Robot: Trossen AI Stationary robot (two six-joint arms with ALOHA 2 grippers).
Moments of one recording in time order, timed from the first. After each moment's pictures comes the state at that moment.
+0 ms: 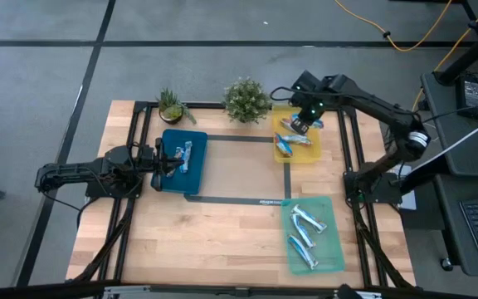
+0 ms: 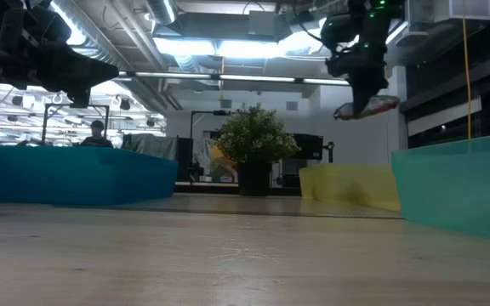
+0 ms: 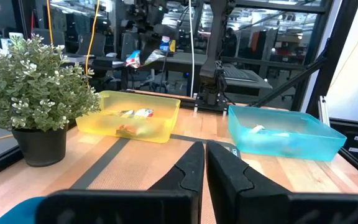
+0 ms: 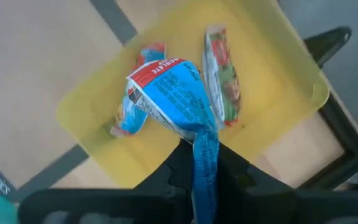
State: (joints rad) left arm 0.12 0.00 0.01 0.03 -0.02 -0.12; right arm -0.65 1.54 1.44 -1.21 0.05 0.00
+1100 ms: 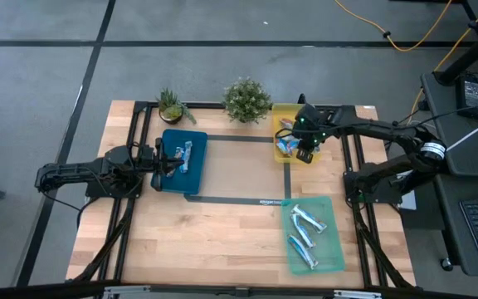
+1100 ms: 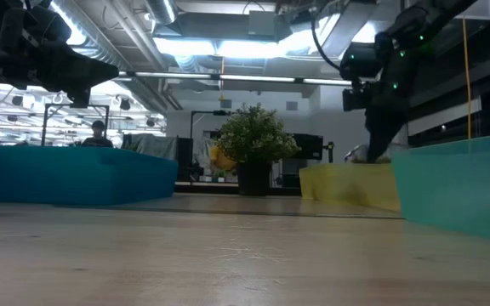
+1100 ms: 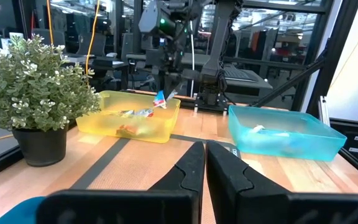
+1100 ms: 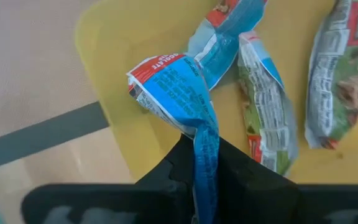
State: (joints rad) left arm 0.12 0.00 0.01 0.03 -0.02 -0.12; right arm -0.57 1.35 0.87 -0.76 -0.07 -0.19
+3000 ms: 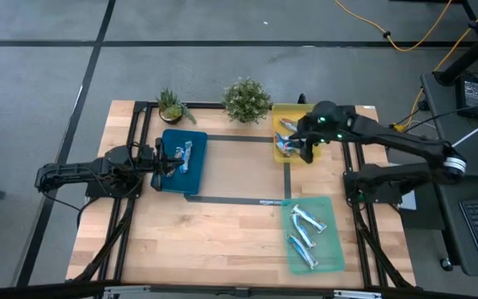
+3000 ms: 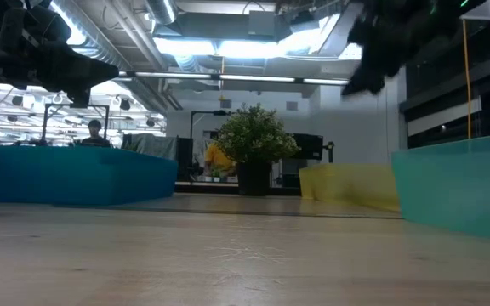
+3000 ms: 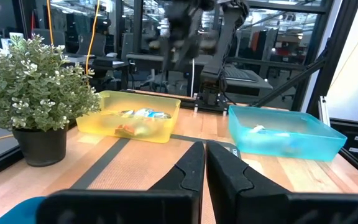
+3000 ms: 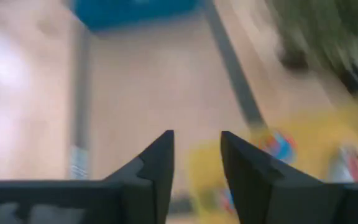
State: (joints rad) left arm 0.12 0.00 0.01 0.03 -0.02 -0.12; right arm -0.49 1.08 0.82 -0.50 -0.25 -0.11
